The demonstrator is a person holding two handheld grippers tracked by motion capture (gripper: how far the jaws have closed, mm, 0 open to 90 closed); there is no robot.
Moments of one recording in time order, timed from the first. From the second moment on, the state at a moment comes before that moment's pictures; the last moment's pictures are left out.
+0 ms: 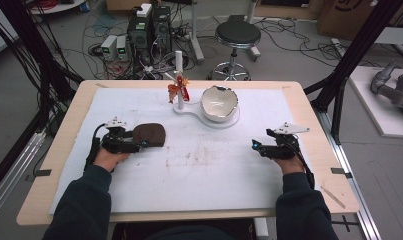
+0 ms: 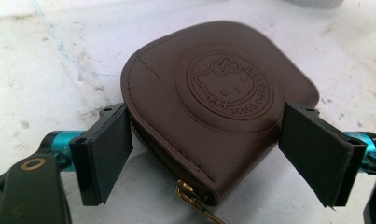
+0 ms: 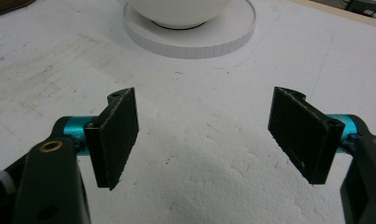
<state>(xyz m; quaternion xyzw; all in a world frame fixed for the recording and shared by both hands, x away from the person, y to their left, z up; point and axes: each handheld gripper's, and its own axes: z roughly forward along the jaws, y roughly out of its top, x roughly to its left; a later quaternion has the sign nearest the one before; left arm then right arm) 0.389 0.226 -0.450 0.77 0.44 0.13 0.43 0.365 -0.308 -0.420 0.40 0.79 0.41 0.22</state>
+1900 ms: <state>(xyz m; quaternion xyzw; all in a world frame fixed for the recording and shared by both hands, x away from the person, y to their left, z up) 0.398 0.167 -0.442 0.81 0.36 0.04 0.46 0.365 -0.292 -0.419 0.38 0.80 0.43 0.19</state>
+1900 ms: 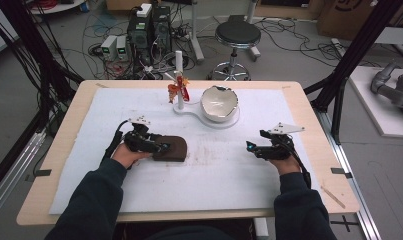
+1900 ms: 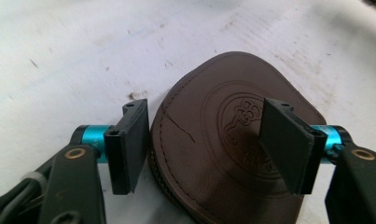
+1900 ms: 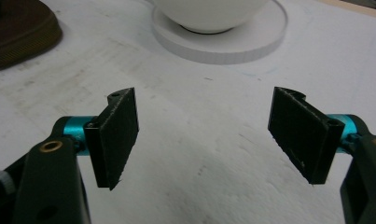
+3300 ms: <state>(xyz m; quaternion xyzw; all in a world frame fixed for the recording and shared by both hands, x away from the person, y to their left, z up) 0.387 0.165 -0.441 0.79 0.38 0.02 0.49 0.377 -0.121 -0.439 0.17 0.88 0.44 0.06</state>
